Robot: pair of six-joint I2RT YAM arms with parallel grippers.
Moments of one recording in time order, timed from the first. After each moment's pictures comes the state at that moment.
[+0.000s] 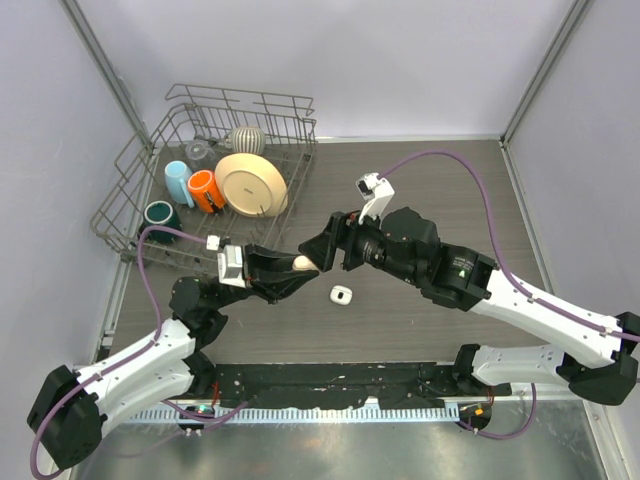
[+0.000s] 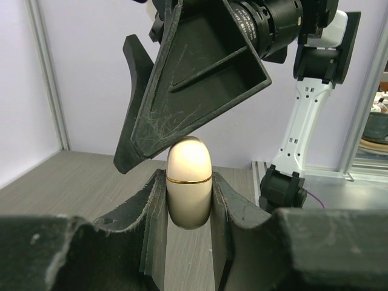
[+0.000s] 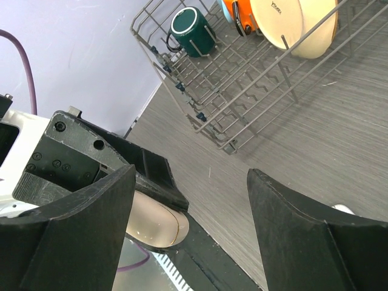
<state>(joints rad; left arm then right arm) -0.71 0.81 0.35 1.03 0.59 -0.34 1.08 1.11 1.22 -0.35 0.19 0.64</state>
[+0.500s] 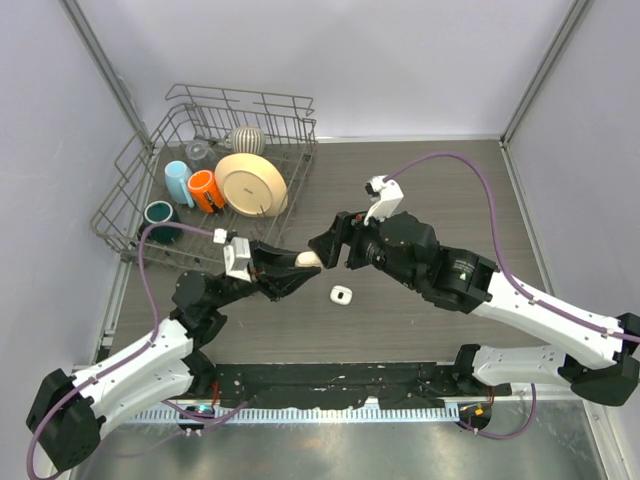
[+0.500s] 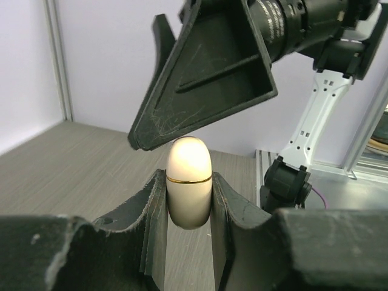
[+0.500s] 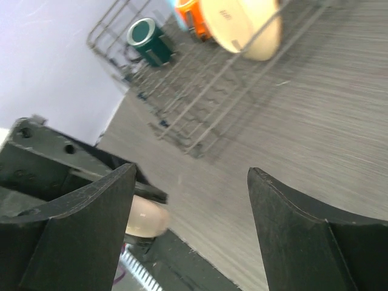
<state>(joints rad) -0.71 0.79 0.36 0.92 0.55 -0.34 1.09 1.11 1.21 -0.38 0.28 0.63</state>
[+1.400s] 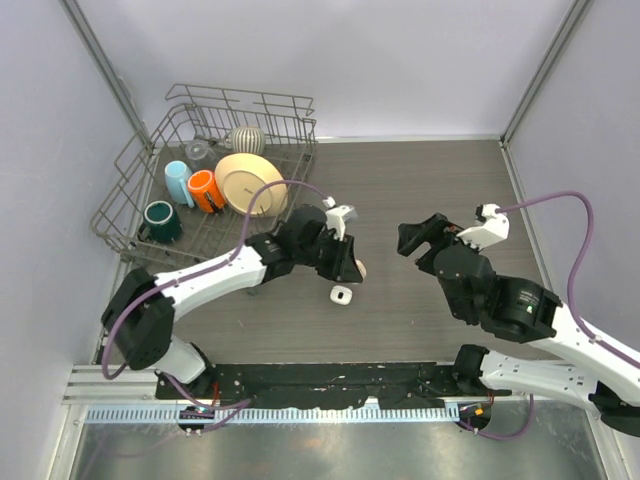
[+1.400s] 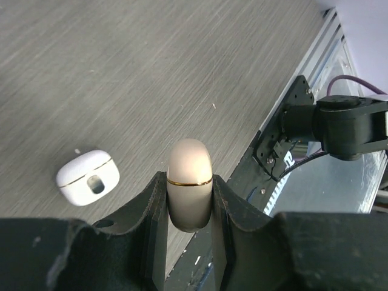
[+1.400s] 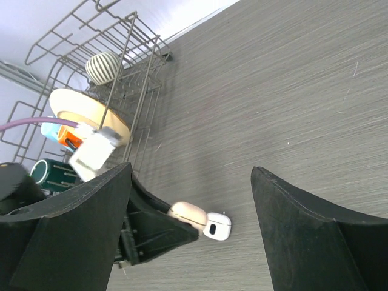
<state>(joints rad) -0.83 1.48 1.03 -0.16 0.41 -0.50 1.07 0.77 1.03 -0.71 0.95 0.97</state>
